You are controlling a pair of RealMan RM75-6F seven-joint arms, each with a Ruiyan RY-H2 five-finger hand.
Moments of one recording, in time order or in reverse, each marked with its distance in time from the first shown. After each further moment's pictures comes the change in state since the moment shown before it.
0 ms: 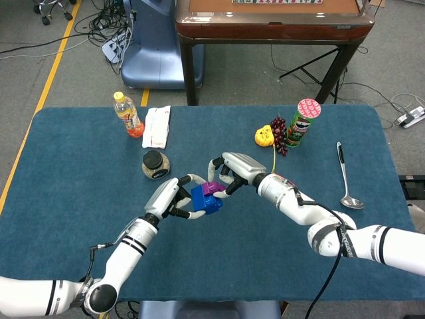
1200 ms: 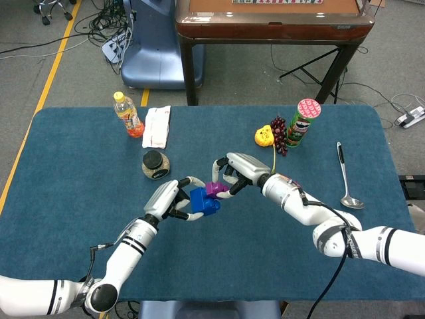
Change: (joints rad) left arm -0.001 -0.007 0.022 0.027 -0.004 -0.002 0.034; right arm -0.037 0.014 0.009 0.002 -0.062 -0.021 0.063
